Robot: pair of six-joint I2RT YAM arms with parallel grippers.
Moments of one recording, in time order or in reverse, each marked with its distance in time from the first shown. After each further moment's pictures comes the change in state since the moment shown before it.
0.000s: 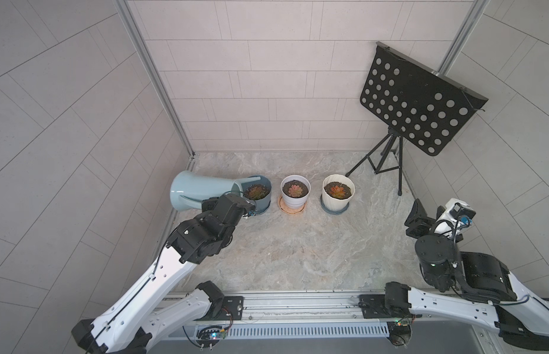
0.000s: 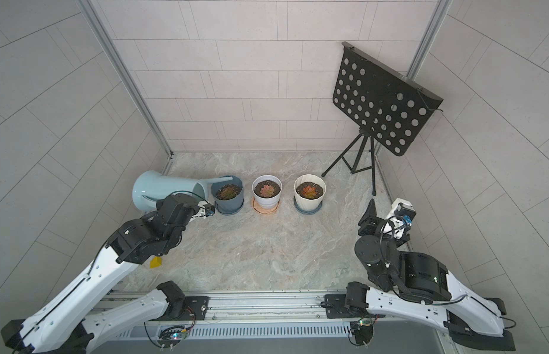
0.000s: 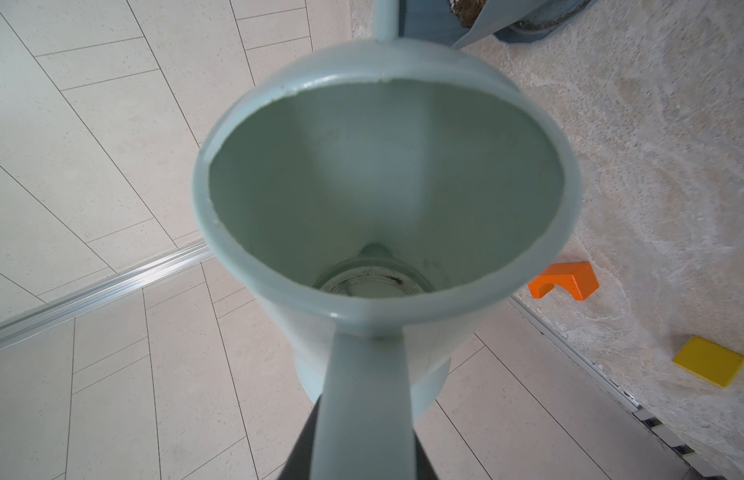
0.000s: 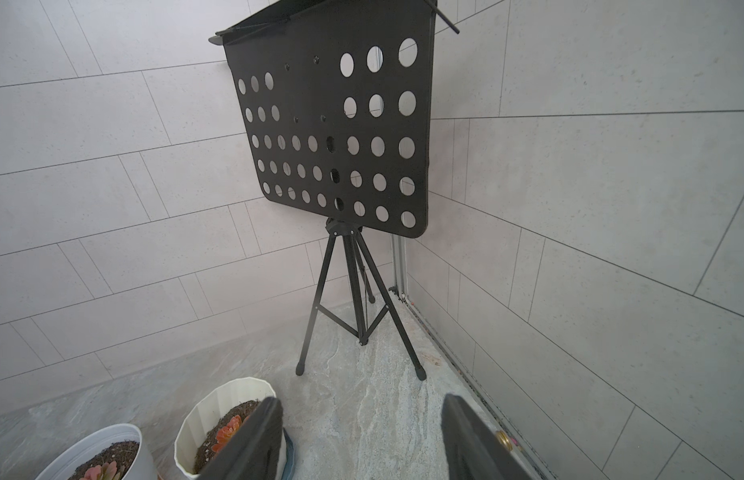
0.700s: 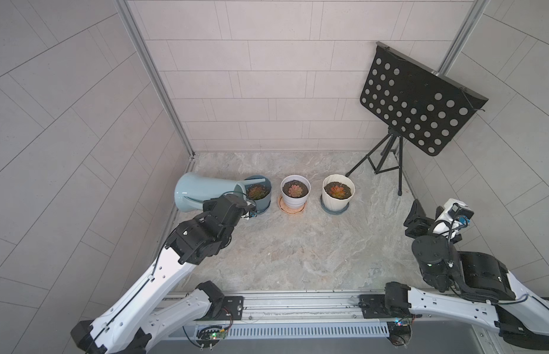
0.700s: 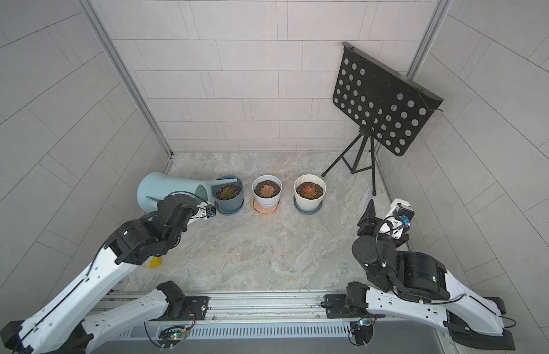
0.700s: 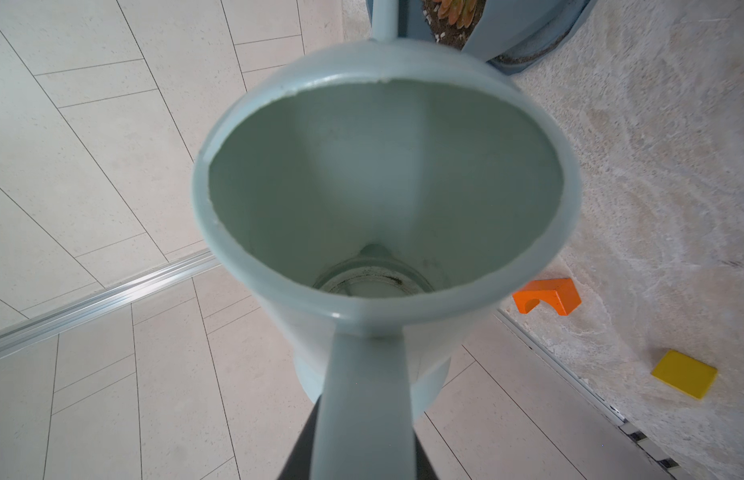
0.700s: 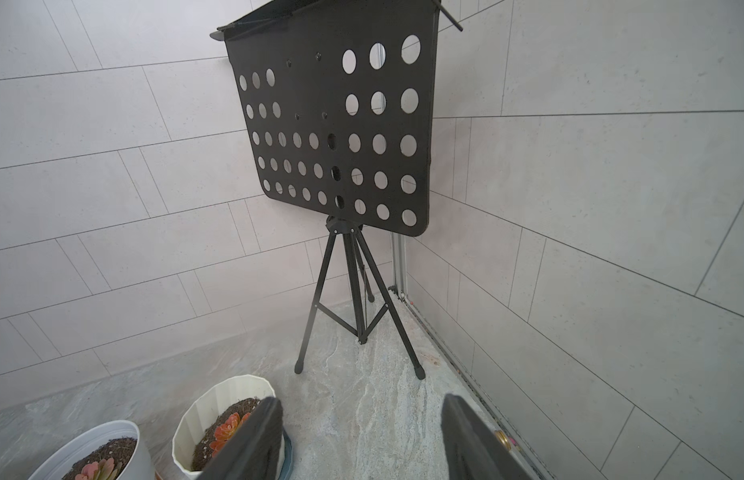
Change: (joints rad) left arm 0.000 -0.003 0.000 0.001 0.050 -0.012; right arm 0.002 0.008 0.000 -0.035 0.000 0.031
